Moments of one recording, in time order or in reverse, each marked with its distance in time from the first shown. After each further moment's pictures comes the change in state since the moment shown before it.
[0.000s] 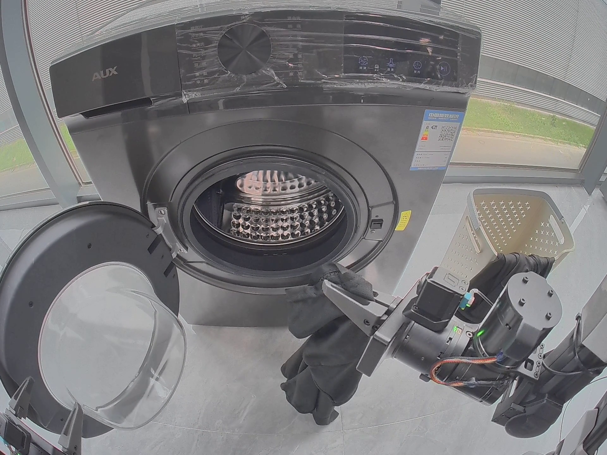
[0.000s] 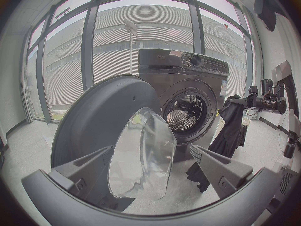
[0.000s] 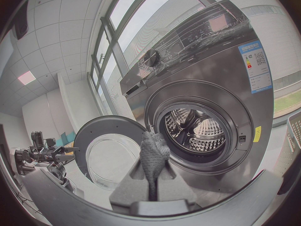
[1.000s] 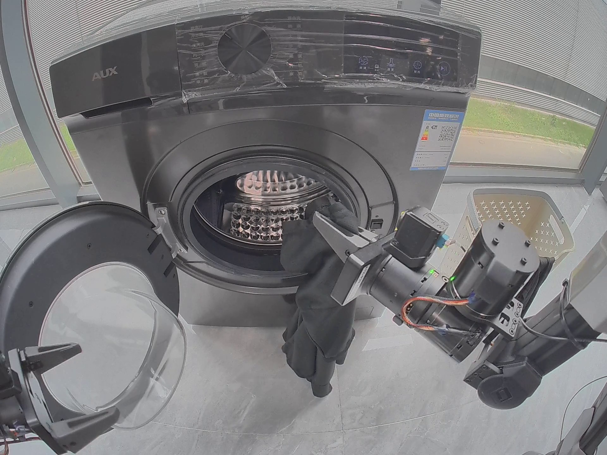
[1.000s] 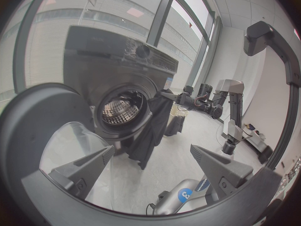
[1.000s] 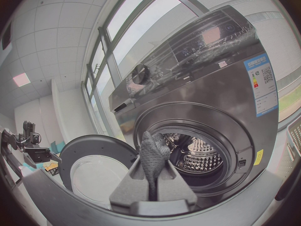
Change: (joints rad) left arm -0.057 0.555 -0.303 -0.037 -0.592 0.036; right arm -0.056 0.058 -0.265 0.098 -0.062 -0.001
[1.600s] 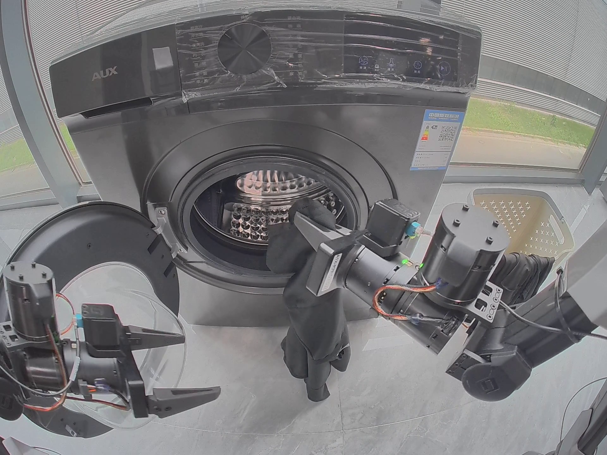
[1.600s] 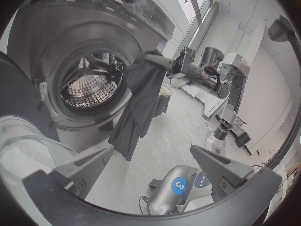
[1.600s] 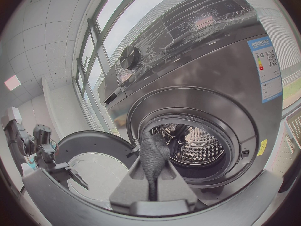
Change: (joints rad) left arm -0.288 0.684 -0.015 -0.404 0.031 0.057; right arm 0.023 0.026 -0.139 0.200 -0.051 0.051
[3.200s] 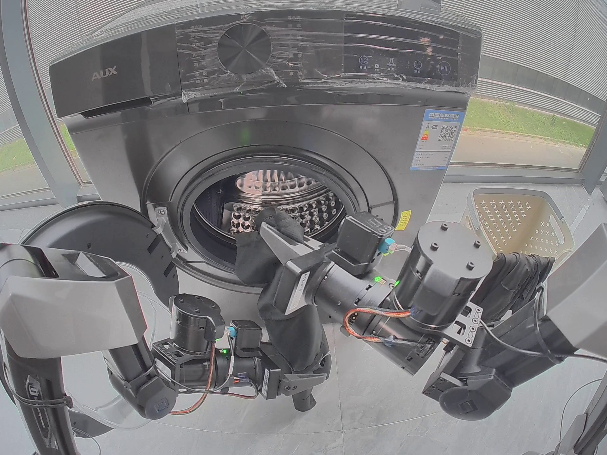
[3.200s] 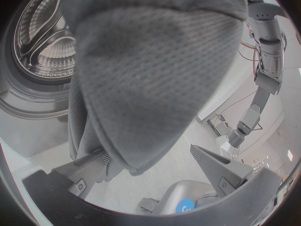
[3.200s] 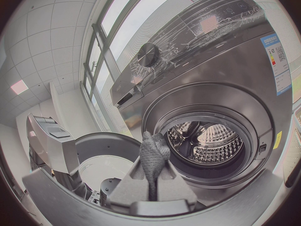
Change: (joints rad) left arm -0.205 0.920 -0.153 -0.769 0.034 -0.203; right arm 0.080 0.053 -0.036 -0.063 -0.005 0.004
